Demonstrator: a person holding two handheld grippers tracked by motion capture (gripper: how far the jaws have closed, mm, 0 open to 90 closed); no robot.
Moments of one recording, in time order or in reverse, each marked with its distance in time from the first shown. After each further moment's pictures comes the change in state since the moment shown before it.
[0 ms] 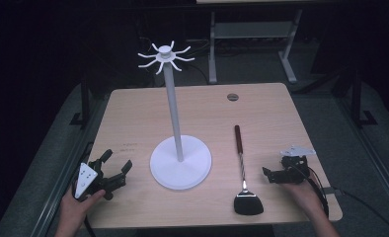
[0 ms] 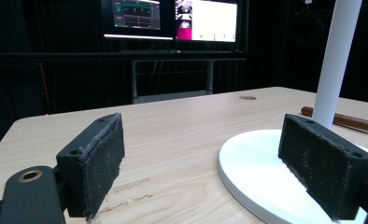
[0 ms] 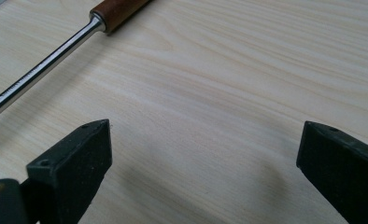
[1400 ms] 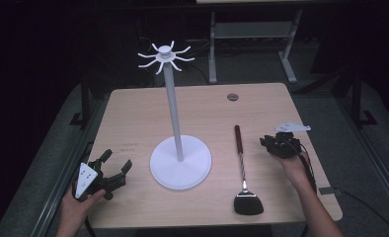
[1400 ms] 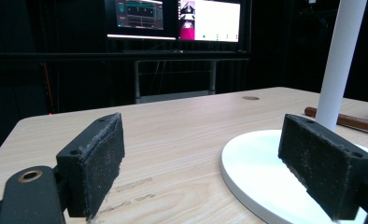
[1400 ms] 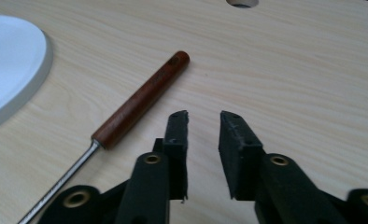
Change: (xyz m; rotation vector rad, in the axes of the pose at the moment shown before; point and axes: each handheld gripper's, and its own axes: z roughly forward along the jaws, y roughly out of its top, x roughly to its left) left arm 0.000 0.000 0.000 -0.002 0.013 0.000; right arm -0.010 0.065 0.016 -0.119 0.044 0.007
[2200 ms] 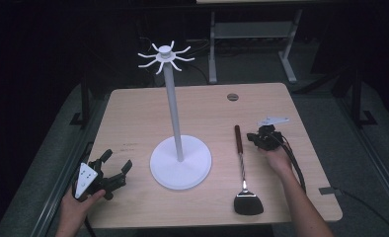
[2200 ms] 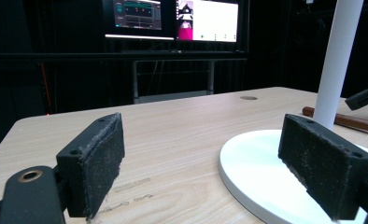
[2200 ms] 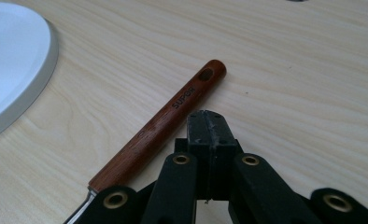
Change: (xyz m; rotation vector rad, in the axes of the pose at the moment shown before) left arm 0.000 0.000 0.000 -0.001 -0.010 0.001; right arm 0.008 0.016 0.054 0.060 0.099 -0.033
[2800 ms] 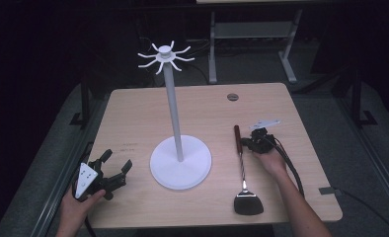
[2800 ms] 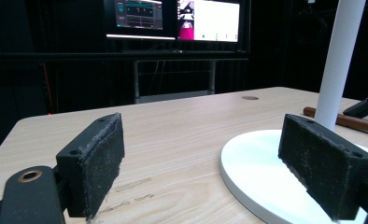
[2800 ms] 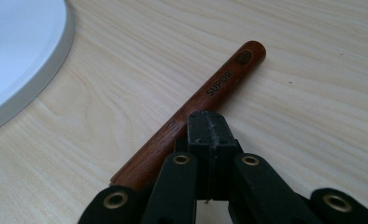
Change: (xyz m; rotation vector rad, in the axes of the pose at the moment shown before) left arm 0.000 0.000 0.000 0.000 0.007 0.001; right arm 0.014 -0.004 0.017 0.057 0.048 -0.025
